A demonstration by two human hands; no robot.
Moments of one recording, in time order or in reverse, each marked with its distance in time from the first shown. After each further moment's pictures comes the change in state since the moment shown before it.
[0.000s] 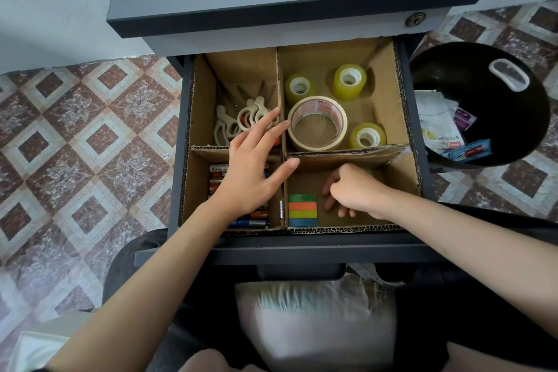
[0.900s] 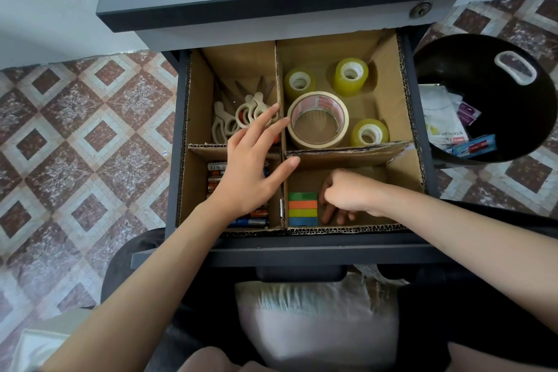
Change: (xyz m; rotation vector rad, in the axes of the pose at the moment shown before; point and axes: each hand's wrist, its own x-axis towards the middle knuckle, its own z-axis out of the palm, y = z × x) left_hand 0.000 0.001 0.000 0.015 0.003 0.014; right_hand 0.007 -0.002 0.005 -0.088 -0.201 0.035
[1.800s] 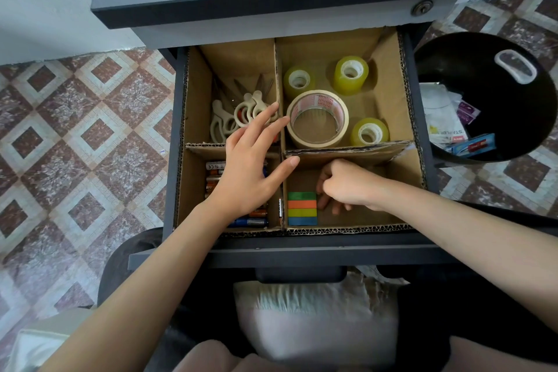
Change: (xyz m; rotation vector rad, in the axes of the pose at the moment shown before) left_hand 0.000 -0.001 0.001 0.001 0.010 0.004; right_hand -0.002 -0.007 -0.007 0.009 0.076 -0.064
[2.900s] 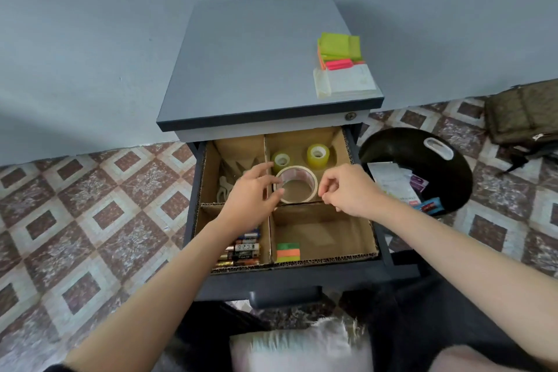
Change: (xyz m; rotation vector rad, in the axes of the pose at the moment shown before) left_hand 0.021 0.053 -0.041 0.106 -0.078 -0.074; right_hand -0.093 -0.014 -0.056 -0.145 0.569 -0.387
